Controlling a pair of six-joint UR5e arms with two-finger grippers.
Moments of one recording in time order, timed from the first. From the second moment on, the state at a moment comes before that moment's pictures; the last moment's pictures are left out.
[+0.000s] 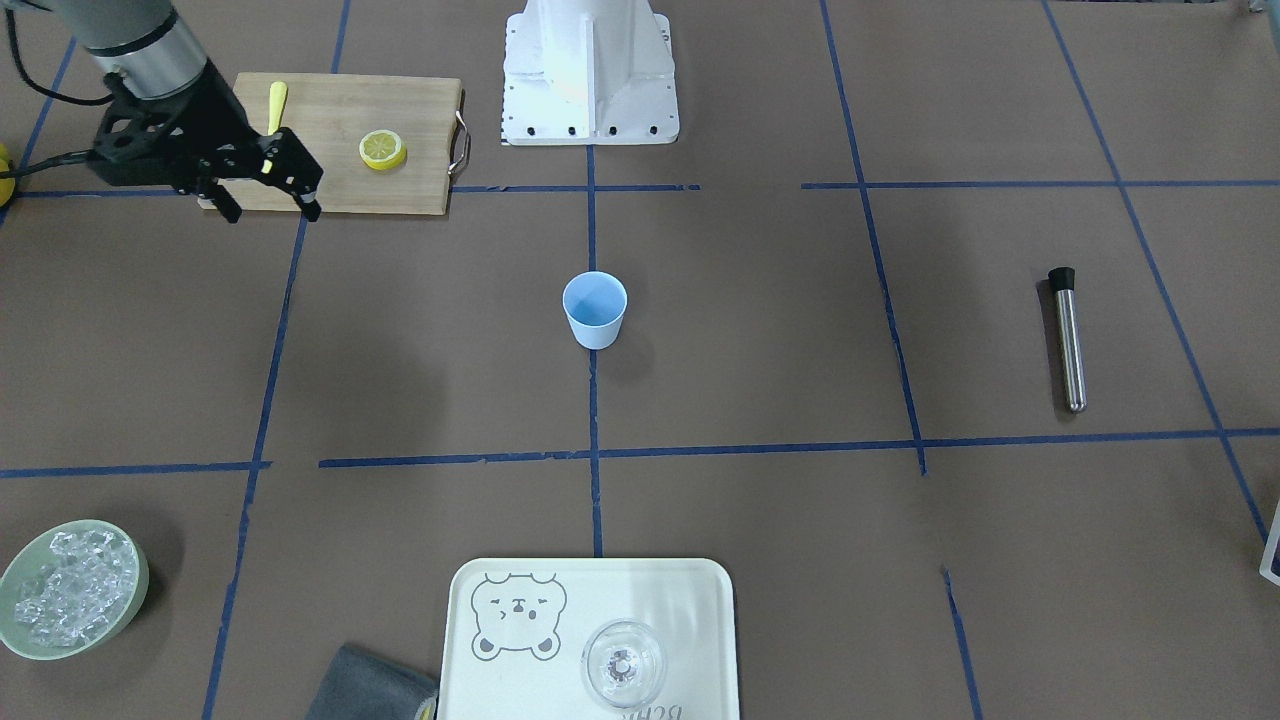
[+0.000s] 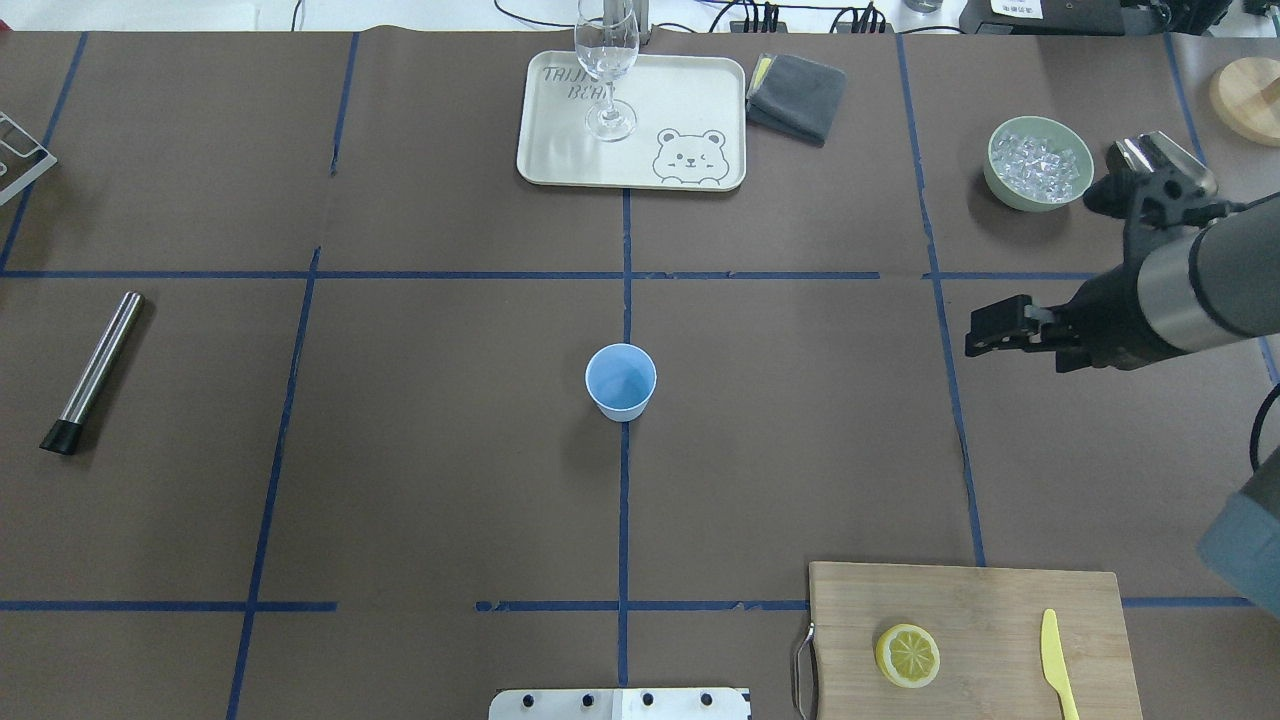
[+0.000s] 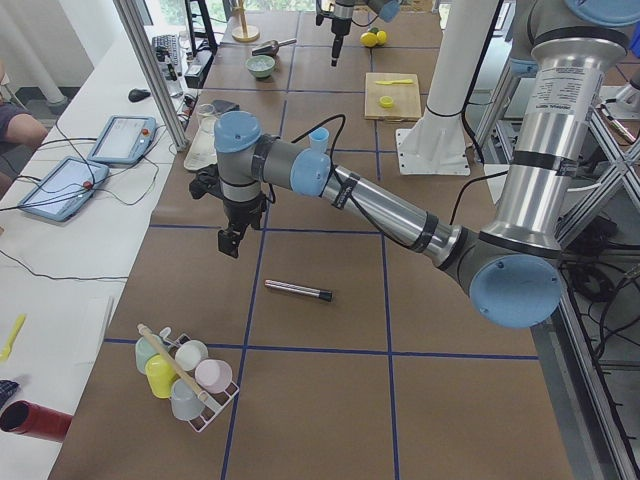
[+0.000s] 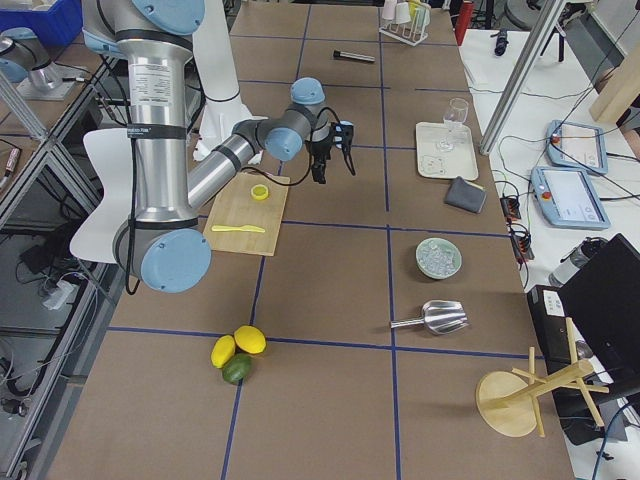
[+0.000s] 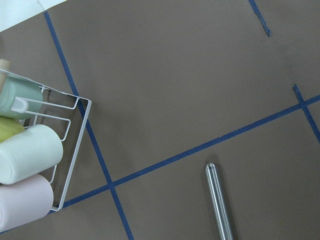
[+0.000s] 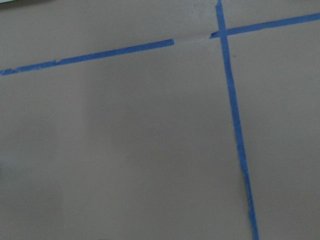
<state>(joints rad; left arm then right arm) -1.46 -1.77 -1.85 -1.39 -2.30 0.12 0.59 -1.56 2.24 -1.38 1.88 1.32</state>
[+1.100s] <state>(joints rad) -1.30 -1.79 -1.76 -1.54 -2.28 -0.10 0.11 -1.62 2.25 -1.39 1.49 1.56</state>
